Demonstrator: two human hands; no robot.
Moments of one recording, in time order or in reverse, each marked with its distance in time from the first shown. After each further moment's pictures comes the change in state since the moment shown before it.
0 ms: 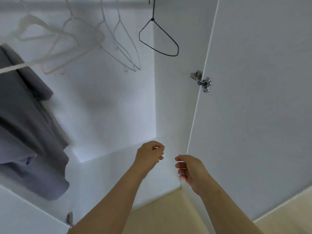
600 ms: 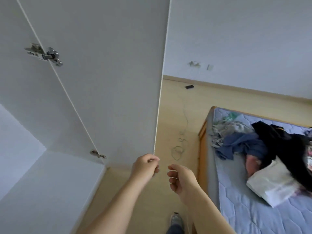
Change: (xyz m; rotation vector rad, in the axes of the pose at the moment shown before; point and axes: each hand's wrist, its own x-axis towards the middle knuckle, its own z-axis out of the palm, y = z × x) left_hand -0.121 -0.062 0.160 0.174 -0.857 0.048; right_hand -0.145 0.173 -0.098 0.692 0.799 0.041
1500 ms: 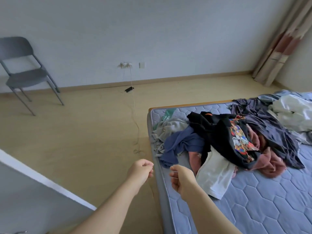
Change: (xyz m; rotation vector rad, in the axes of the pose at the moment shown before) left_hand 0.113 0.098 0.278 0.274 -0.322 0.019; right_hand 0.115 -0.130 -0.243 0.409 0.295 0.023
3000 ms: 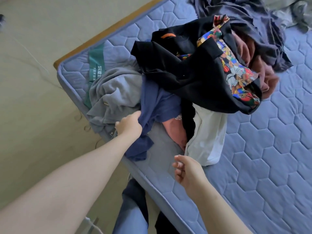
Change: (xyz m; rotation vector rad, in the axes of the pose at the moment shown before) left_hand 0.340 0.031 0.198 1.151 -0.389 0.266; right_hand 0.219 -0.028 -0.058 0.440 0.479 0.334
